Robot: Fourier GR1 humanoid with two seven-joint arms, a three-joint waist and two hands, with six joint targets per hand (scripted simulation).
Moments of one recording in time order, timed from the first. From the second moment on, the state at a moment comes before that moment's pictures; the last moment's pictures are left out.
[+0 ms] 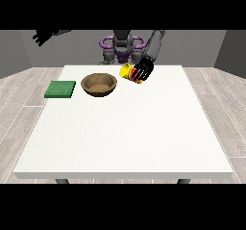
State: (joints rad) left arm -0.69 0.17 -0.15 -0.58 -0.63 0.63 -0.20; right arm -0.20 -0.36 -0.36 -1.41 -0.41 0.33 0.08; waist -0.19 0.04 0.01
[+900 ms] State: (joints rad) left arm -1.04 0.00 -0.57 -0.43 -1.21 0.39 0.52; right arm -0.24 -0.40 -0.39 -1.16 -0.39 0.38 0.00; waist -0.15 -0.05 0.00
